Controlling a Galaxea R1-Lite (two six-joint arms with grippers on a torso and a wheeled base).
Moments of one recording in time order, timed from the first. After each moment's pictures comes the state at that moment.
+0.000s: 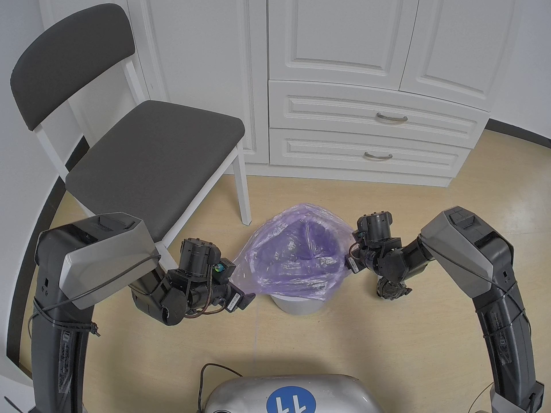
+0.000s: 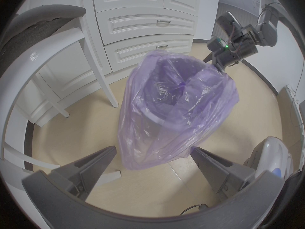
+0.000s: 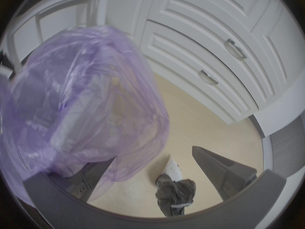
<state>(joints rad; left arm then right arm) -0.41 2.44 -1.02 -0.78 -0.06 0.32 0.33 2.65 -1.57 -0.48 -0.32 -0.33</state>
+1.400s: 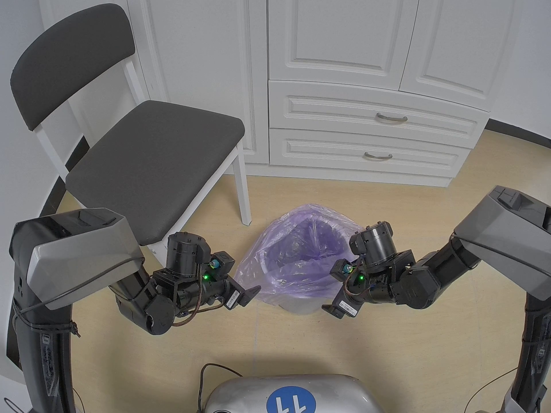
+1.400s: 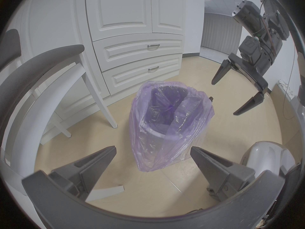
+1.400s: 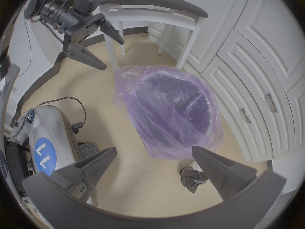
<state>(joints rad) -0.43 2.31 -0.85 -0.97 -0.13 0.37 0.54 2.22 -1.04 -0.41 -0.11 -0.56</state>
